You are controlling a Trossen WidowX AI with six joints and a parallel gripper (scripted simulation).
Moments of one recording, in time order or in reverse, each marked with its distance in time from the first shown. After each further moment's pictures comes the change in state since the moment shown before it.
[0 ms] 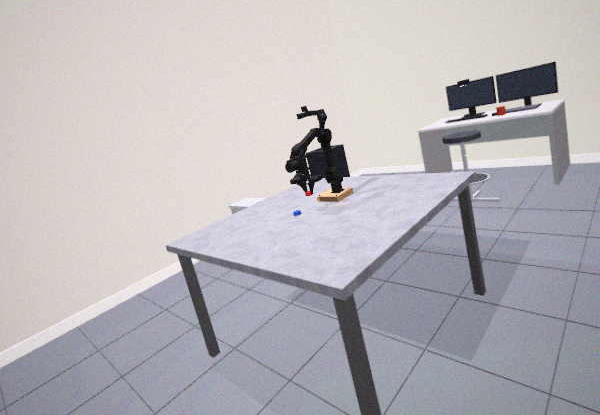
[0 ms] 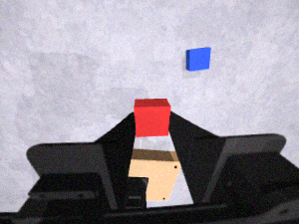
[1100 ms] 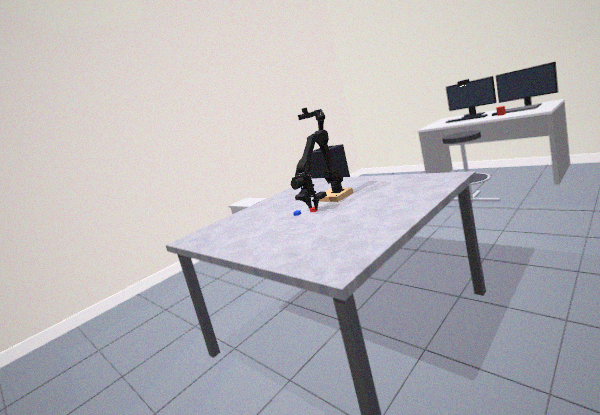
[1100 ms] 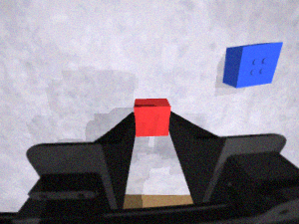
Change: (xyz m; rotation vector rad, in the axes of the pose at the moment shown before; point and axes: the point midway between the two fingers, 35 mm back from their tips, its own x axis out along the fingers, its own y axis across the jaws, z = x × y) arm 0.099 0.003 -0.001 0.011 -0.013 -0.001
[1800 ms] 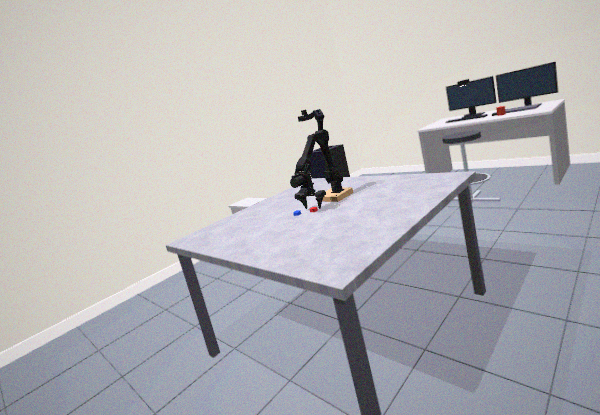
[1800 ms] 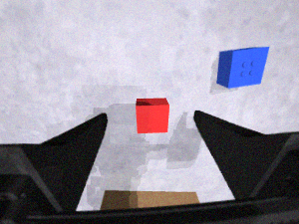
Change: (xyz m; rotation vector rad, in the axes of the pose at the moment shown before) arm -0.009 0.000 0.003 -0.001 -0.012 0.000
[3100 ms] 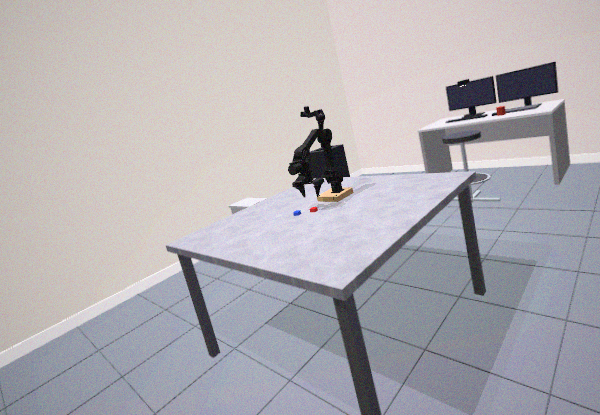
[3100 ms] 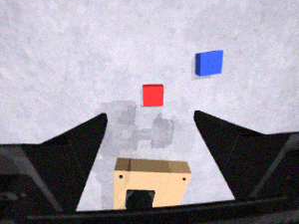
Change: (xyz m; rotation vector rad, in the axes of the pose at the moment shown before) arm -0.071 0.006 0.002 0.002 -0.013 0.007
